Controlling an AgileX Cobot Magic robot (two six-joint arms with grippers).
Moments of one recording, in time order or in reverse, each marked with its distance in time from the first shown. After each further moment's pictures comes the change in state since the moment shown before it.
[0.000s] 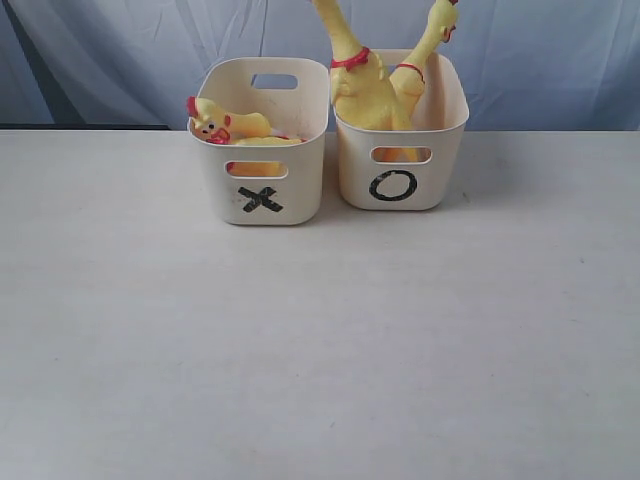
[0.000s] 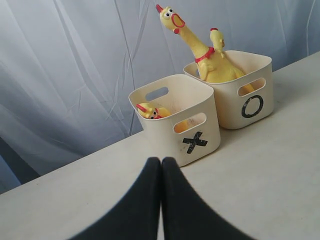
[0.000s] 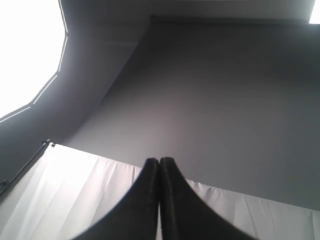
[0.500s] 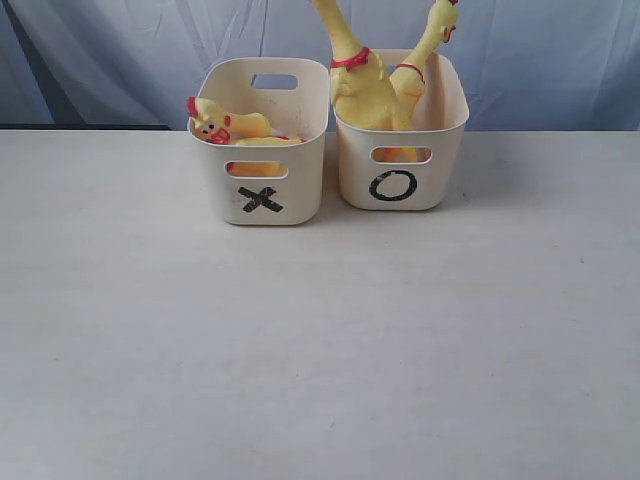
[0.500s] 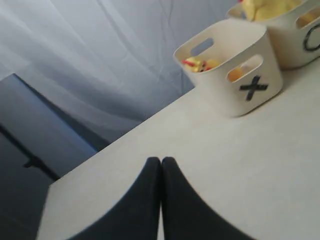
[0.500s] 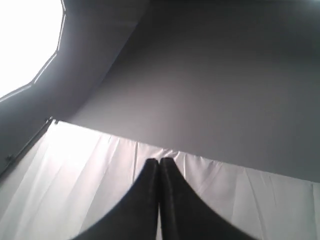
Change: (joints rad) left arm 0.000 0.000 0.000 0.312 -0.001 0.000; right arm 0.000 0.000 0.070 -0.023 0.017 0.000
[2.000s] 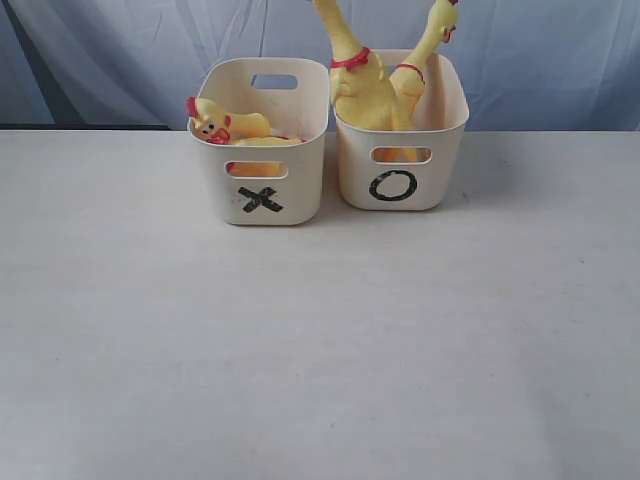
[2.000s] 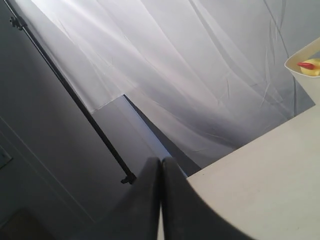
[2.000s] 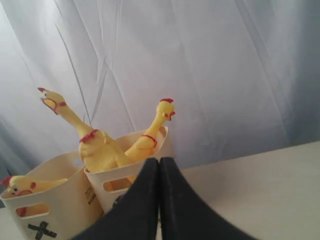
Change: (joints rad) left arm 0.000 0.000 0.402 0.139 -0.774 0.002; right arm 0.000 0.000 0.382 0.482 0.550 0.002
